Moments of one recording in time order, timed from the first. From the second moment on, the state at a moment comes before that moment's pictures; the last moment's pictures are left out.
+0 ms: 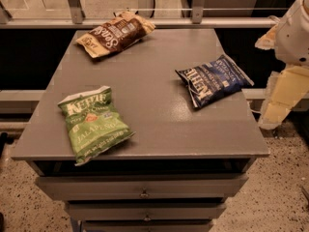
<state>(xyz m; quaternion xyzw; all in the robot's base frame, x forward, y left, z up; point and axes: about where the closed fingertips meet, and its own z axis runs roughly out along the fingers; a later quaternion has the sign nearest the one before) 0.438 -0.217 0.977 -0.60 0.78 -0.03 0.16</state>
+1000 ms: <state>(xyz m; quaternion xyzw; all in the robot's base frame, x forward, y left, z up) 0.507 -0.217 0.932 -0.59 0.78 0.00 0.20</state>
